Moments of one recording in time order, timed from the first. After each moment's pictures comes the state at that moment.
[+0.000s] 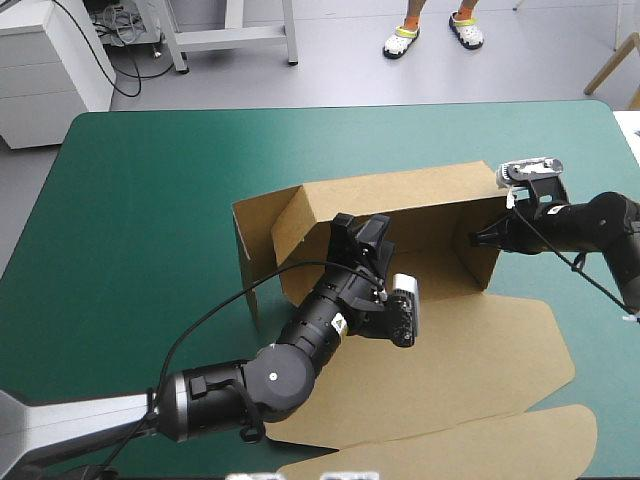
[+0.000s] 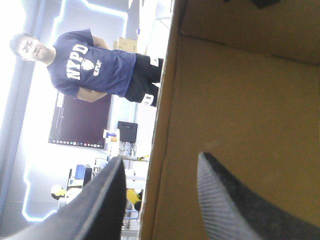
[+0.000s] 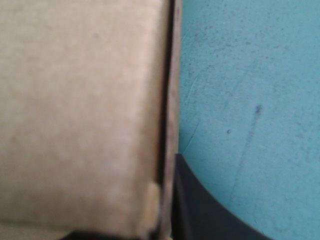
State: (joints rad) left arm -1.28 1.47 -1.07 1.71 0.68 -0.62; right arm -0.07 1.36 -1.10 0.48 0.81 -0.56
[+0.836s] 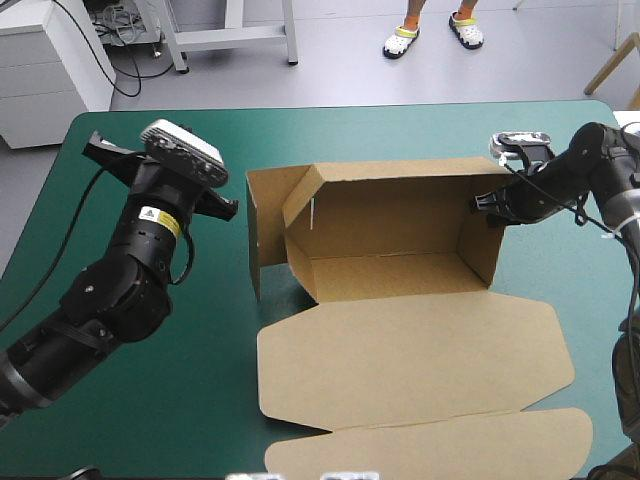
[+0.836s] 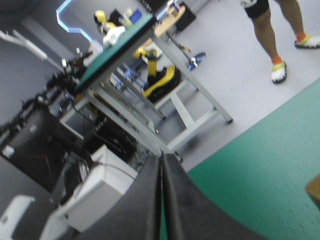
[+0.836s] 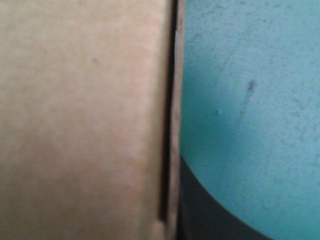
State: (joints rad) left arm -0.81 1.15 -1.15 1.37 0.74 -0.72; right arm -0.07 1.67 -1.51 0.33 1.18 -0.35
